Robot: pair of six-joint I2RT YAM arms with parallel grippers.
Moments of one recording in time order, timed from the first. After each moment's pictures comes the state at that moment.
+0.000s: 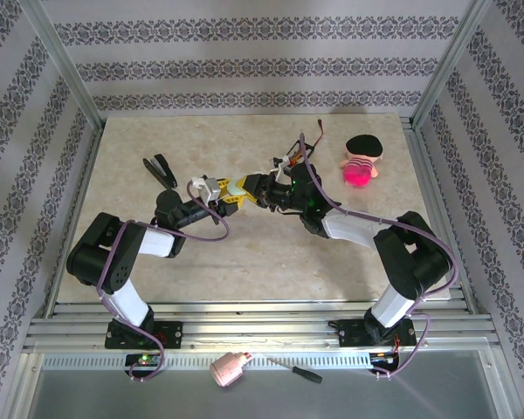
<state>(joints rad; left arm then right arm) -0.29 1.69 0.52 1.26 0.75 -0.02 0.59 1.66 0.88 0.58 -0.57 1.29</state>
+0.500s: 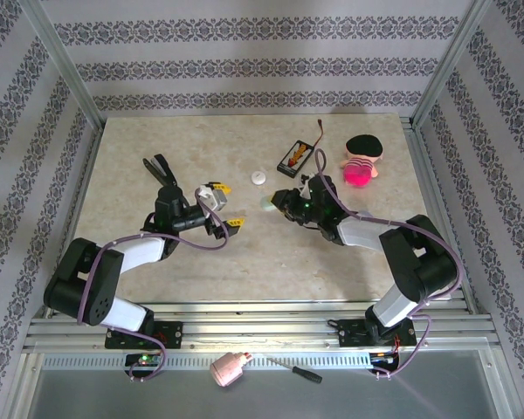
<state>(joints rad) -0.29 1.45 0.53 0.60 0.76 0.34 0.46 1.62 0.69 0.40 -0.44 1.13</state>
